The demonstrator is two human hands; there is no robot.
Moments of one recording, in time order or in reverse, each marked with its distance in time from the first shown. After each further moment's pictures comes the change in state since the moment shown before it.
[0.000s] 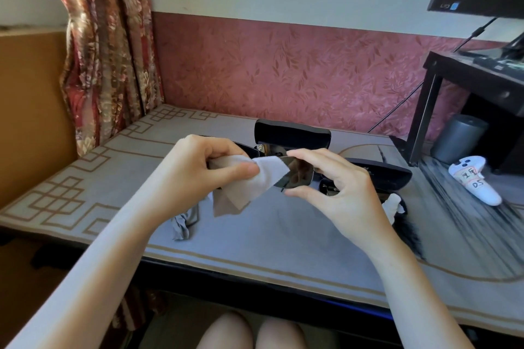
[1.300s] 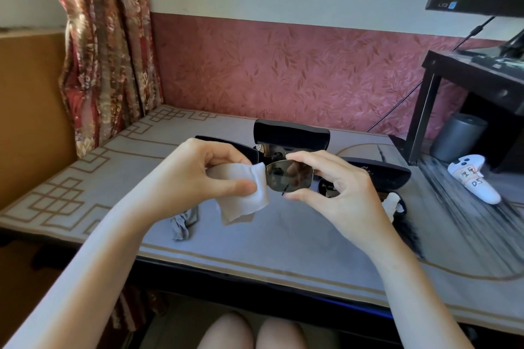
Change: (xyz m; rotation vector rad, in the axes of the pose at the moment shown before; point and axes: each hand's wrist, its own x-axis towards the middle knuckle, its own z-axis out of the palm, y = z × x) left_hand 0.000 0.000 -0.003 -0.072 -0.126 0.003; right_hand -0.003 -0.001 -0.001 0.089 -0.018 0.049
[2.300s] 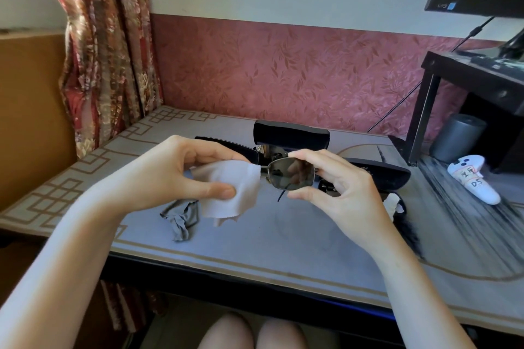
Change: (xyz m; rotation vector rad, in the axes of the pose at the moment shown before) left_hand -0.007 0.001 -0.026 -0.017 -0.170 0.044; right_hand 0.001 -0.003 -0.003 0.082 -0.016 0.053
